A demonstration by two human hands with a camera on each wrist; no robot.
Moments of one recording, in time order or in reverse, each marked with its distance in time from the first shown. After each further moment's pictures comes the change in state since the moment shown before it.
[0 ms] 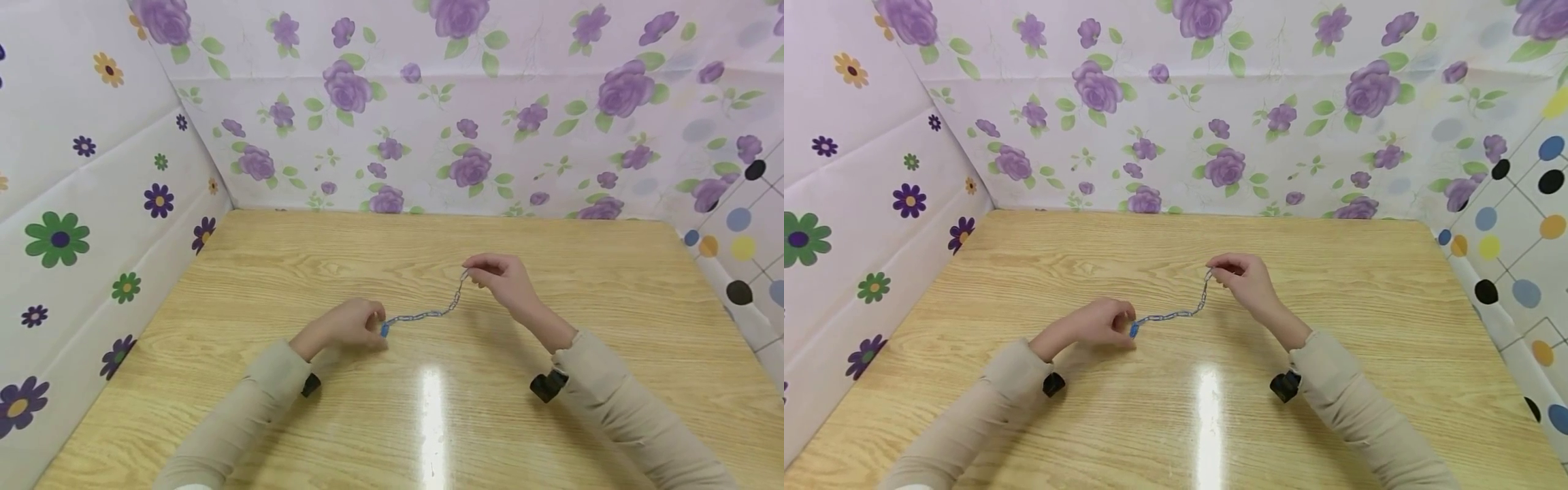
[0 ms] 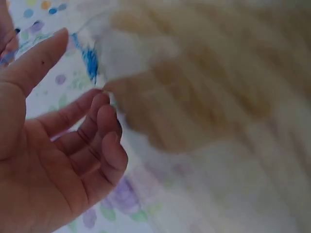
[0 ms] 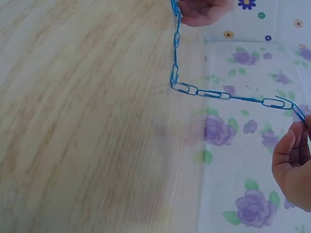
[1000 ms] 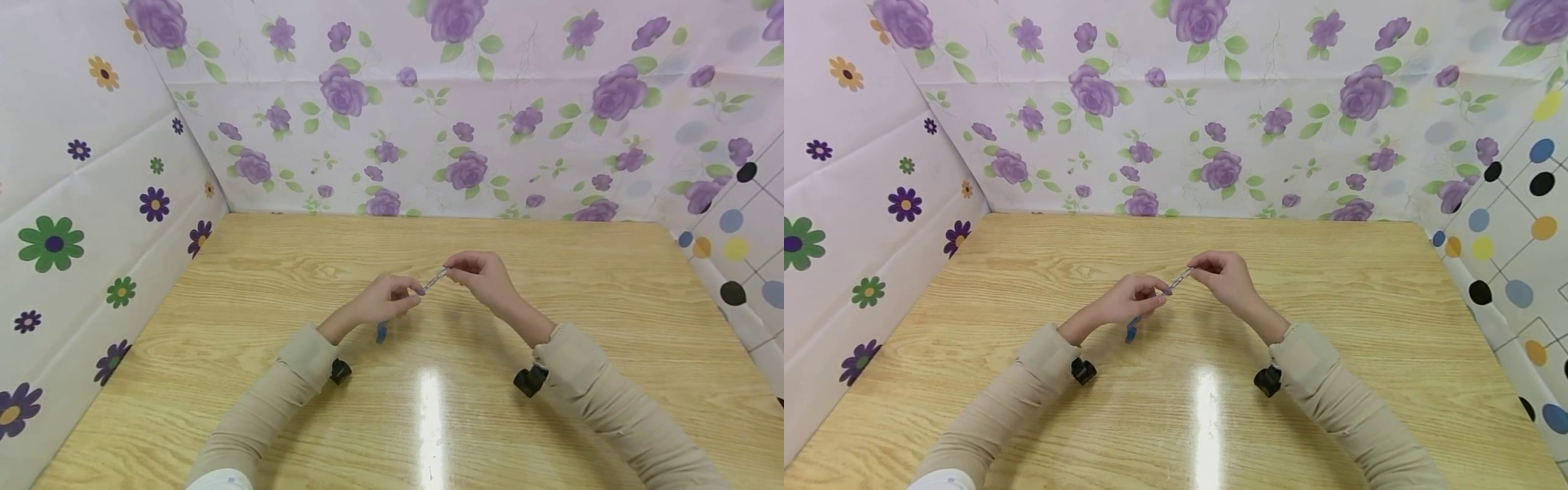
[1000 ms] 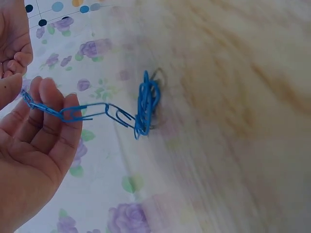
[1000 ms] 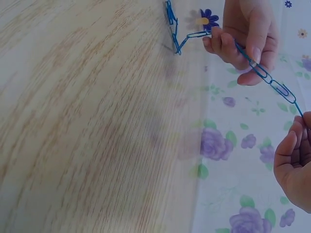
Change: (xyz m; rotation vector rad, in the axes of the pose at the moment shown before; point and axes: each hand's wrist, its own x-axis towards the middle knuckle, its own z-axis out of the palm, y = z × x) left_hand 0.051 0.022 -0.005 -0.412 0.155 0.357; right_hand 0.011 -0.013 0.021 -0.017 -0.035 -0.045
